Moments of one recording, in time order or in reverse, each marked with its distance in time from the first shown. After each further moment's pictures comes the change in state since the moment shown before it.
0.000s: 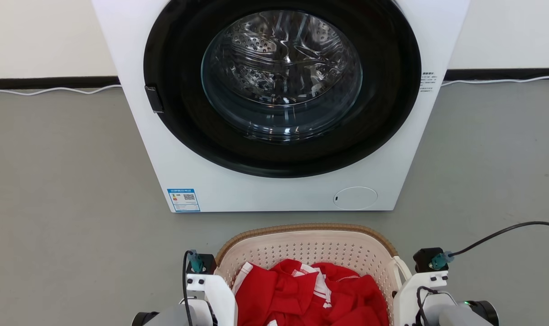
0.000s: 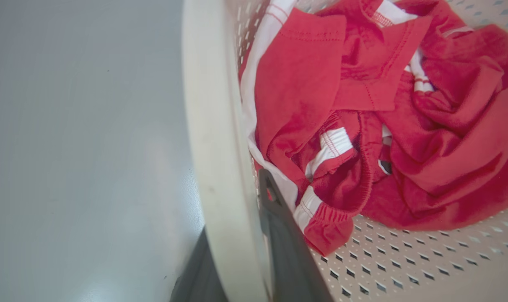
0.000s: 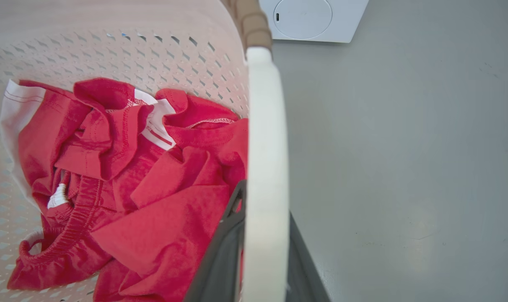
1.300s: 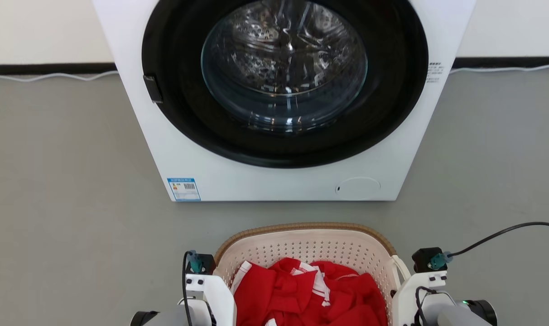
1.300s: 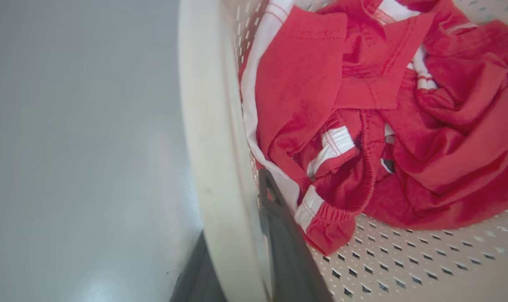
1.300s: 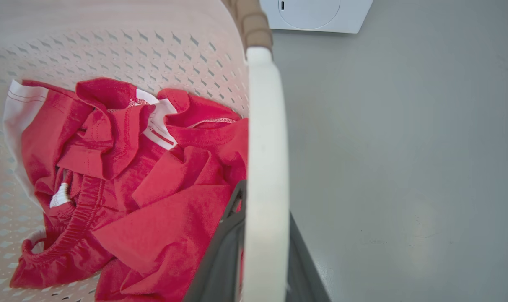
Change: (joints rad) left arm -0.001 0.000 -0.016 0.010 -0.002 -0.002 -0.011; right arm -0.001 0.000 0.040 -0.002 0.035 0.000 -0.011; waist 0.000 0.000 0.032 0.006
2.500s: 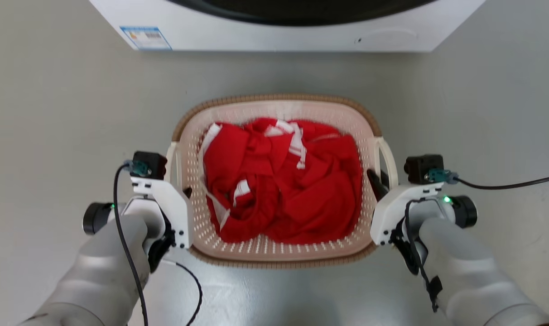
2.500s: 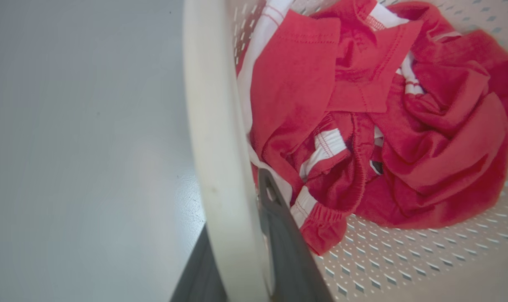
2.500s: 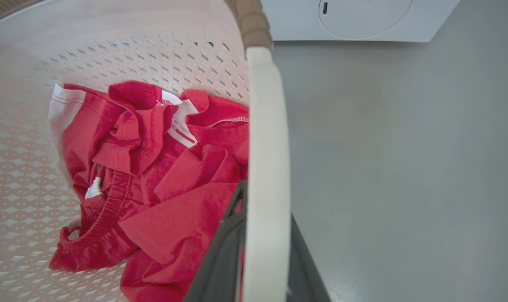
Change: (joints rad) left arm -0.278 0.142 0.030 -0.005 0.030 -0.158 -0.309; right arm -0.254 -0.002 0.166 -0.107 0.164 -0.007 -0.278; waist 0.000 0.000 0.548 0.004
